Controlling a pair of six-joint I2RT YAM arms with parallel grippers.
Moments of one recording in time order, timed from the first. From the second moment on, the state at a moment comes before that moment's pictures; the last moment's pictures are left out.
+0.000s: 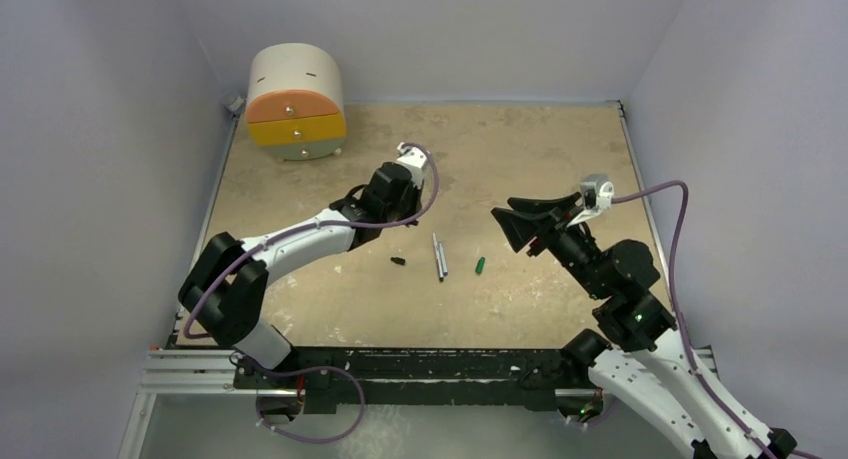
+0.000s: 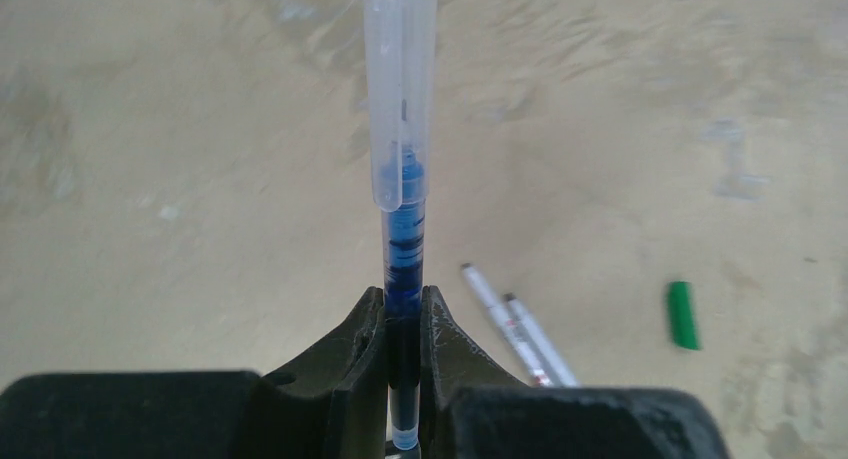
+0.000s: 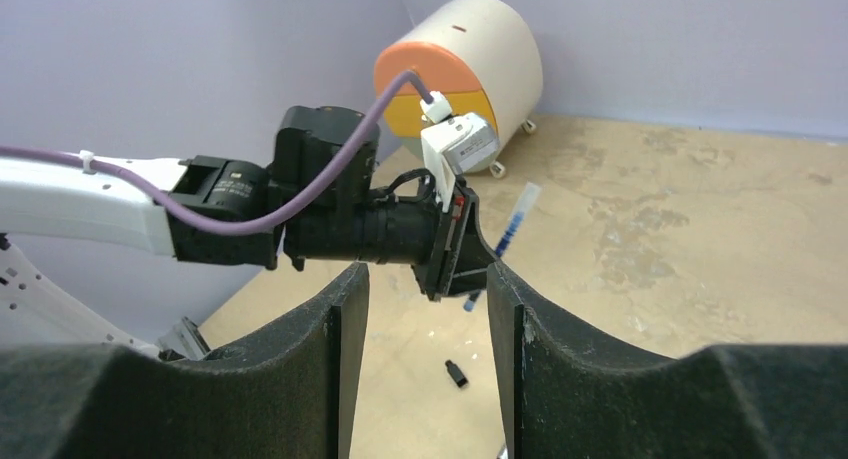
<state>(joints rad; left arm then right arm) -0.73 1.55 1.03 -0.03 -0.11 -0.22 0.64 0.50 0.67 0.02 -0.04 0.39</state>
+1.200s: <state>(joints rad) -0.44 1.76 1.04 -0.37 -0.38 -0.35 0.64 0.62 0.59 0.02 -0.01 0.37</state>
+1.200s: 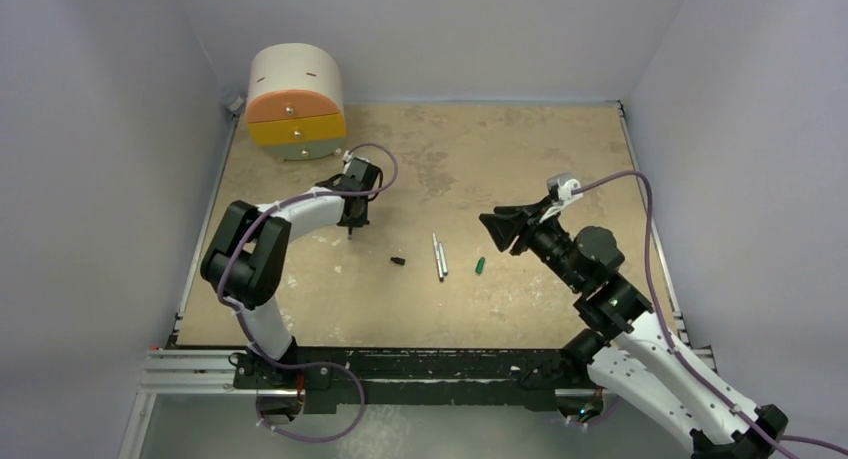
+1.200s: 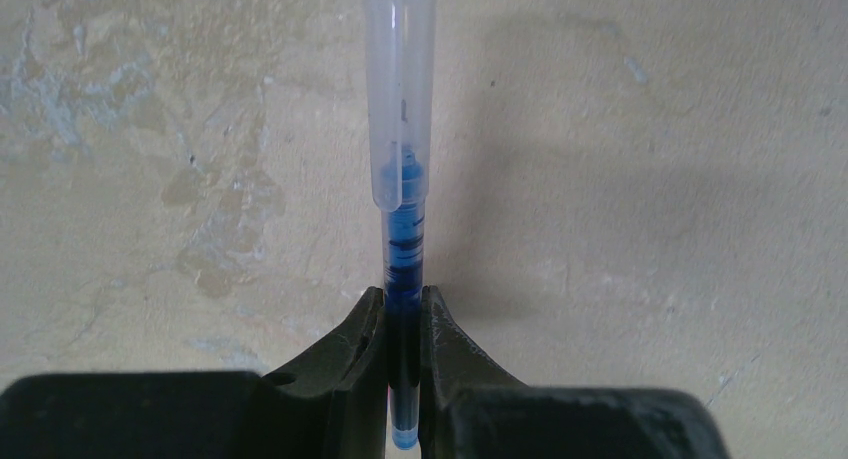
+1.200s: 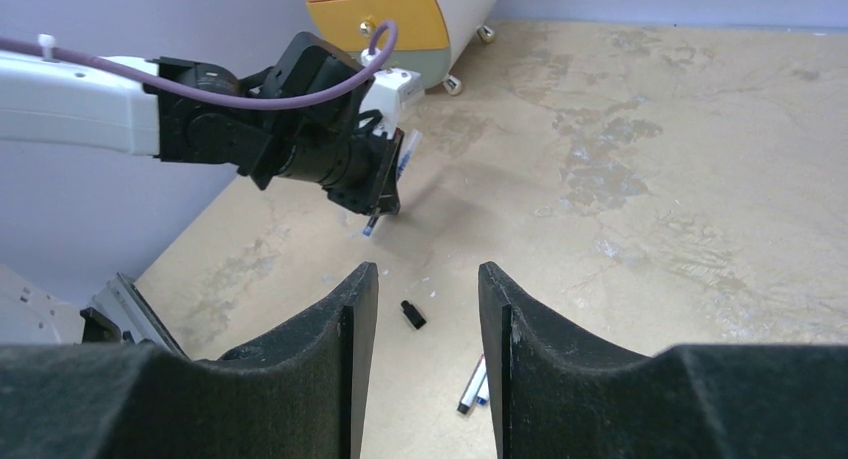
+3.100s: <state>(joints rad) -0.55 1.53 1.14 -0.32 -0.35 -0.30 0.77 1.59 0.81 -0.03 0.06 0.43</state>
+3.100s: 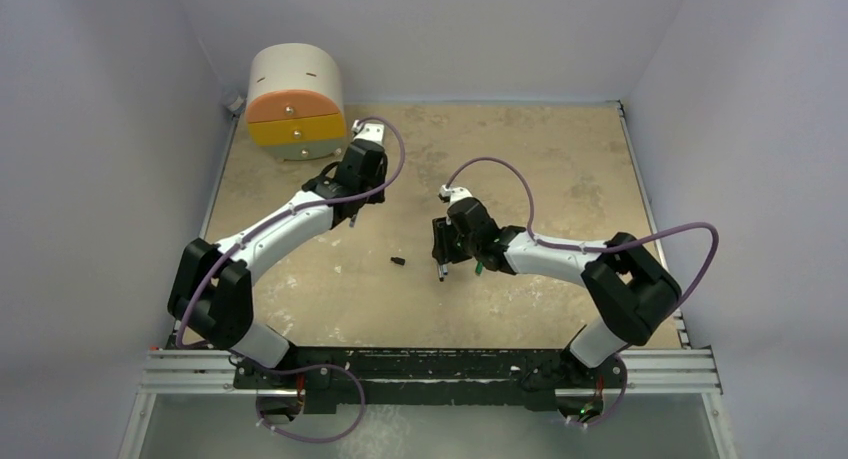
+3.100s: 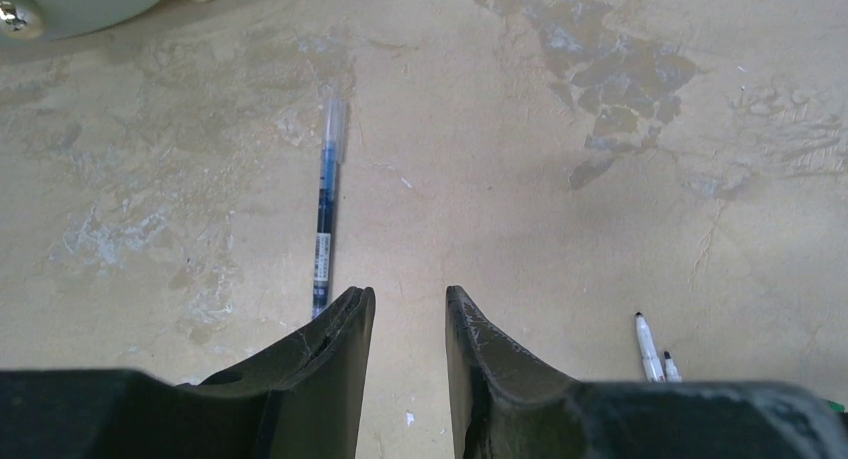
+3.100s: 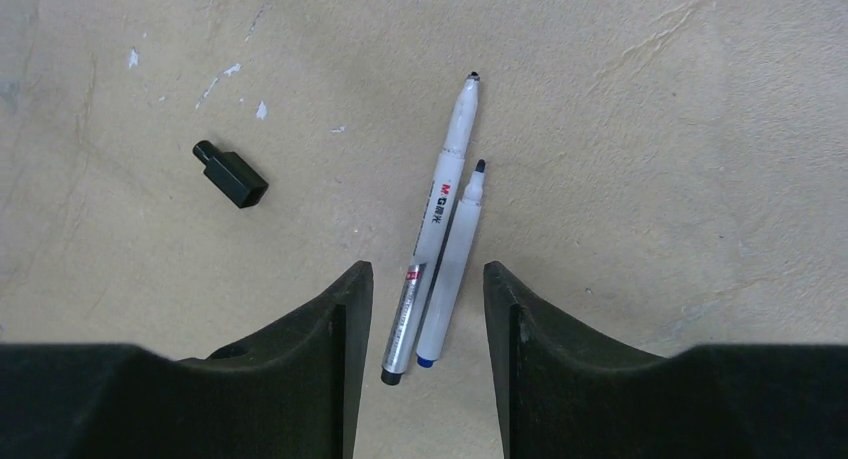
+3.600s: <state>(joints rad) -0.58 1.49 1.05 -0.29 -0.35 -0.34 0.77 1.58 0.79 -0.02 0.13 0.47</state>
